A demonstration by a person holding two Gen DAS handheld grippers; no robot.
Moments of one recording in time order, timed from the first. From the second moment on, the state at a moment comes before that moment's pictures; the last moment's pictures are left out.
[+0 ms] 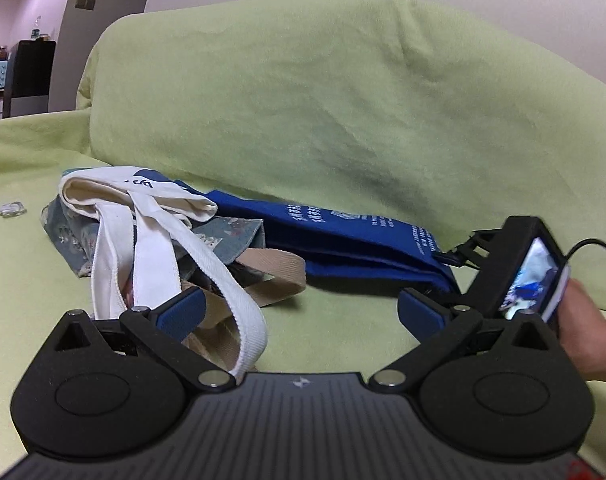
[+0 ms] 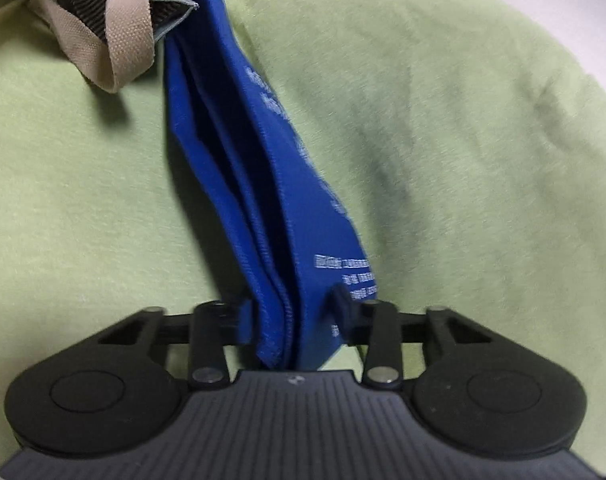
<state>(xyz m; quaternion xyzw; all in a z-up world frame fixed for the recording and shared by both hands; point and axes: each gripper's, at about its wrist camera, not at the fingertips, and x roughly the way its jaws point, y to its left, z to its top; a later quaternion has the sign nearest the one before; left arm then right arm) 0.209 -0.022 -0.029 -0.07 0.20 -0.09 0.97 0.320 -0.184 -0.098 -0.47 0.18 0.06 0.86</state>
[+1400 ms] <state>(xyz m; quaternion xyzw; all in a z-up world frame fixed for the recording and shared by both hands) 0.004 -0.235 0.055 0.06 0.22 -0.38 0.90 -0.249 -0.451 0.005 0.29 0.31 -0.09 0.90</state>
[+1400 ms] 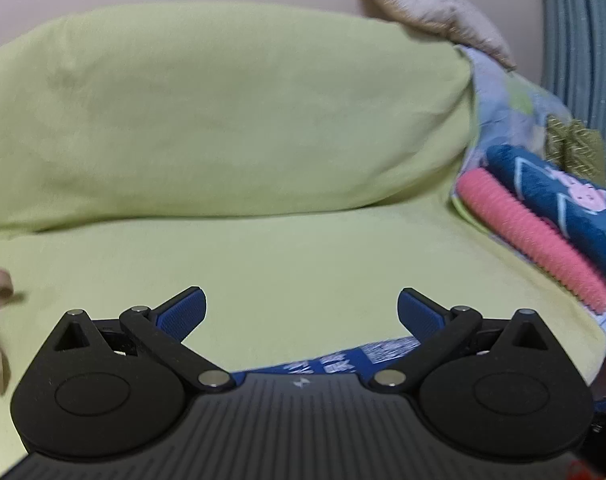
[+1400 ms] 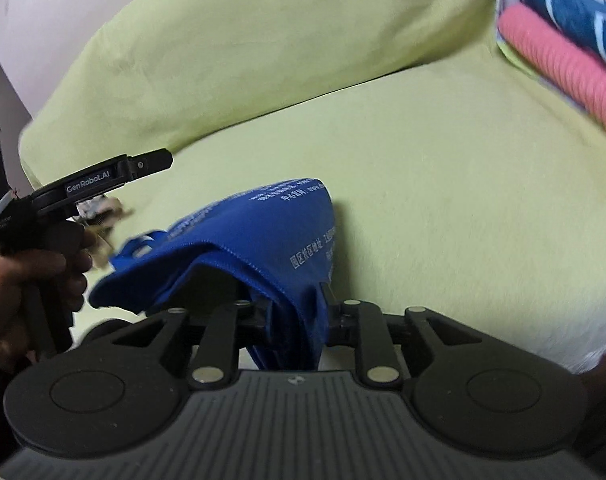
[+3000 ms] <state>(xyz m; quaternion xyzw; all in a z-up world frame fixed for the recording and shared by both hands) 0.085 -0.245 0.004 0.14 0.24 -0.34 0.90 -0.049 -0.477 0.074 -0.03 0.39 0.03 0.92</state>
